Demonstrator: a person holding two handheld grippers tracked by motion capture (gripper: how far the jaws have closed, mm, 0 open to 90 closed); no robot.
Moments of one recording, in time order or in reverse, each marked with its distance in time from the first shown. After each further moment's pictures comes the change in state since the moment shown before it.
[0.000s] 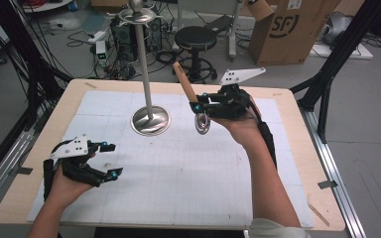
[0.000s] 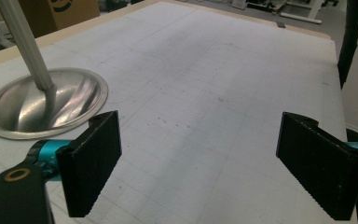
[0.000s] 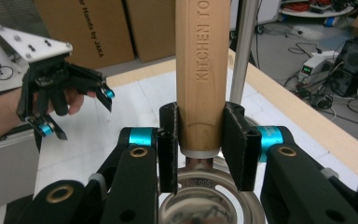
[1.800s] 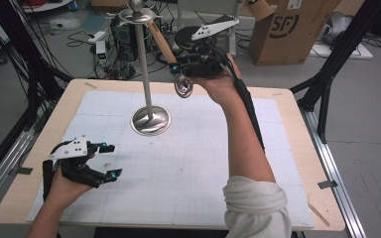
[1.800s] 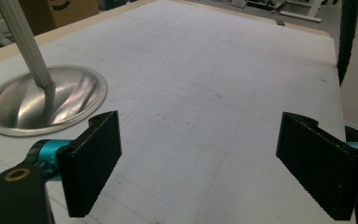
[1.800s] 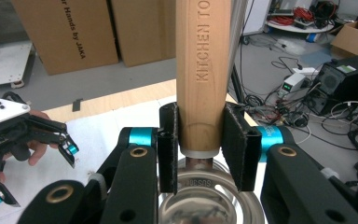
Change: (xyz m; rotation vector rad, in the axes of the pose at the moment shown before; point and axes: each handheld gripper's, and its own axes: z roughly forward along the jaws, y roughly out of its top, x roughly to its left) left arm 0.000 -0.002 -0.002 0.004 0.001 0.006; right arm -0.022 0.091 0.042 0.020 -0.055 -0.074
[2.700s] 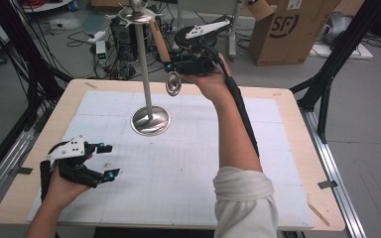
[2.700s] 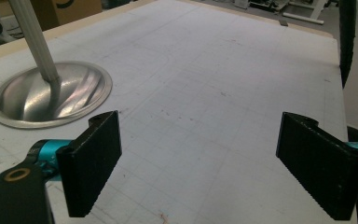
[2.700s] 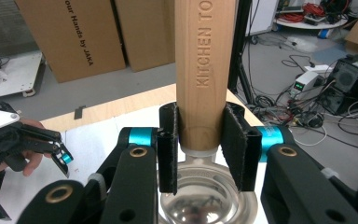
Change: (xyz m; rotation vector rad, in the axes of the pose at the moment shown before) left arm 0.002 -0.004 -0.005 0.000 0.008 -0.018; right arm -0.018 -0.005 0.028 -0.013 0.042 0.050
